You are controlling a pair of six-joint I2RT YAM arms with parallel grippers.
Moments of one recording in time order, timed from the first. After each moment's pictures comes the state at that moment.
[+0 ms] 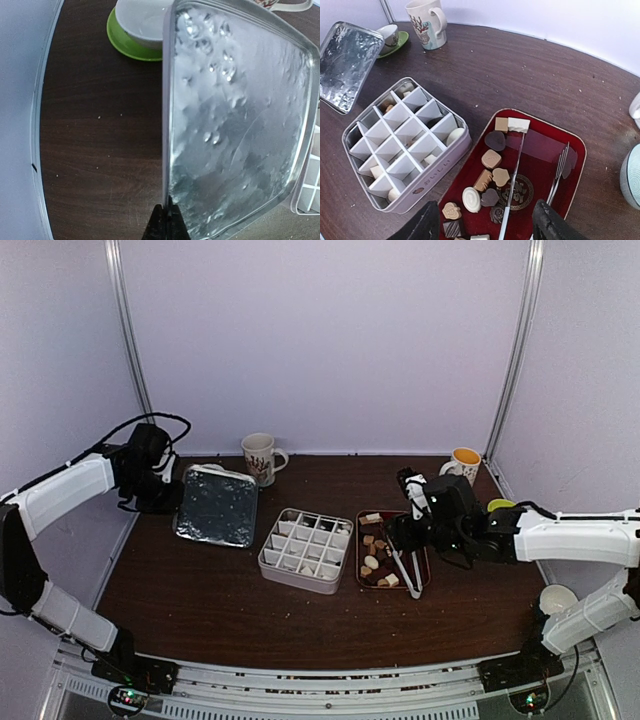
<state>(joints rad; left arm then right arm) -0.22 1.41 1.14 -0.78 -0.09 -0.21 0.83 1.30 0.78 -0.08 0.28 0.29</state>
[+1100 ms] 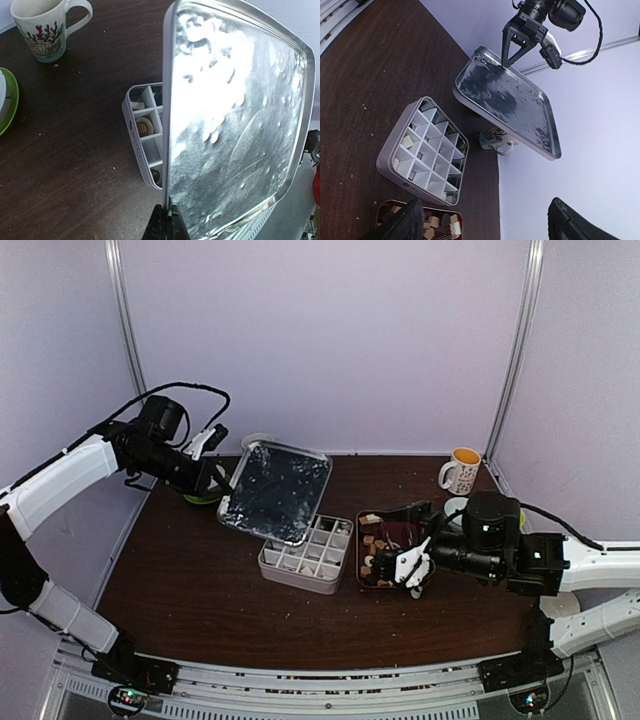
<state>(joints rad) -0.38 1.42 1.33 -0.82 0.46 -0.08 1.10 1.00 0.68 0.07 0.08 -1.07</state>
